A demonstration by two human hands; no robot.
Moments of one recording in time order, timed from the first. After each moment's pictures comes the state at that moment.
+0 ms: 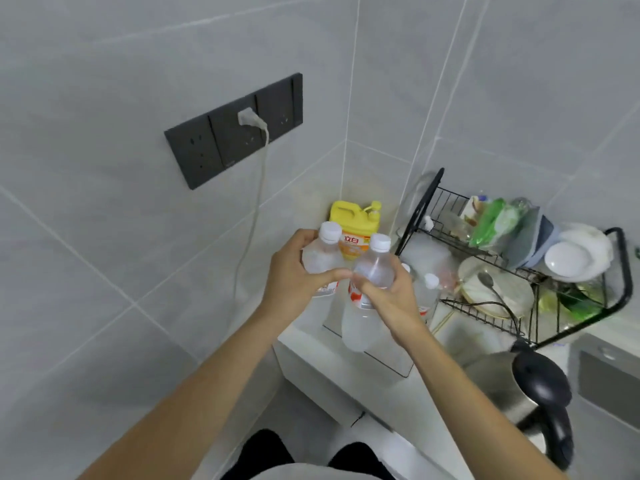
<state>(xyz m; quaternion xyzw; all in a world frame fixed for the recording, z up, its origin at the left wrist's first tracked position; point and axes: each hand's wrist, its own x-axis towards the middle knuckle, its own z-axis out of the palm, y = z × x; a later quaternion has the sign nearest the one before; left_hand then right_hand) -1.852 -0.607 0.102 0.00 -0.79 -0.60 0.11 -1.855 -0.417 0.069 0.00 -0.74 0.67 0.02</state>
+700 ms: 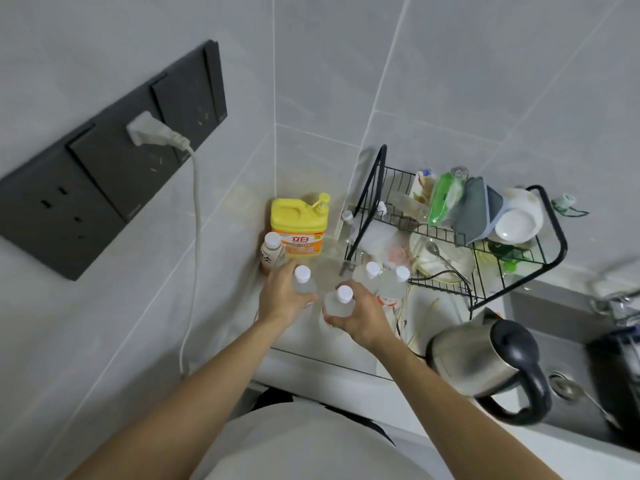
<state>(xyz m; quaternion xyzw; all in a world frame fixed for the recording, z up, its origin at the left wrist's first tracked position) -1.989 -0.597 -0.040 -0.05 -0.90 -0.43 -0.09 -1.911 -0.415 -0.044 -0.11 -0.92 0.39 -0.03</state>
